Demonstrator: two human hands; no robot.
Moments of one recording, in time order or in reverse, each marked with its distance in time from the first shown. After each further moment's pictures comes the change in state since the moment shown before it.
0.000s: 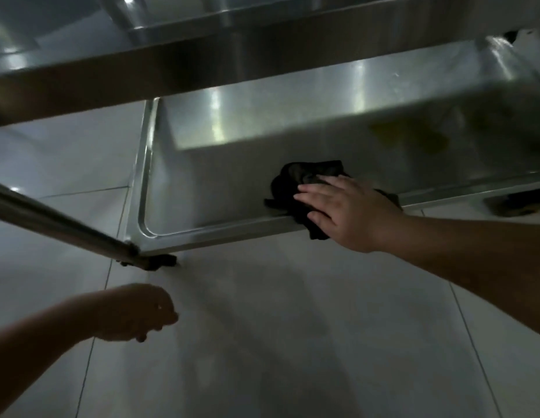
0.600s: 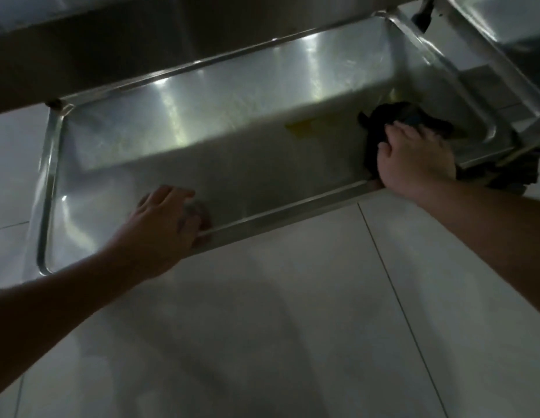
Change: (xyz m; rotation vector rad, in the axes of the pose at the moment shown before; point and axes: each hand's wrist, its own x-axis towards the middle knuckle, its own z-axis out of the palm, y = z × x) left_hand 0.067 0.180 -0.068 0.012 0.844 0.325; right_hand -0.074 0.201 -0.012 0.078 0.302 0.801
